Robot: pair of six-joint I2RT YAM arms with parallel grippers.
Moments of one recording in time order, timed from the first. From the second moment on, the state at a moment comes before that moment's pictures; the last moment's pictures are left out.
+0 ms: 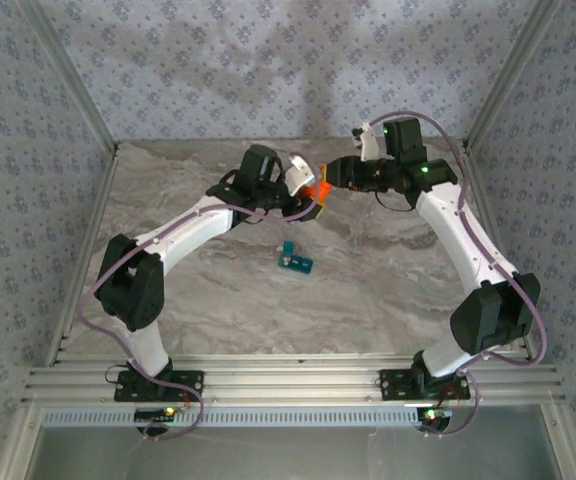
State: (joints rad) left arm -0.64 1.79 1.46 -0.19 0.53 0.23; right arm 0.29 1.55 1.55 -0.67 -0.62 0.35
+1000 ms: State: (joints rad) left arm -0.55 1.77 1.65 -0.25 0.86 0.22; right arm 0.11 1.58 1.87 -0.87 -0.79 0.12
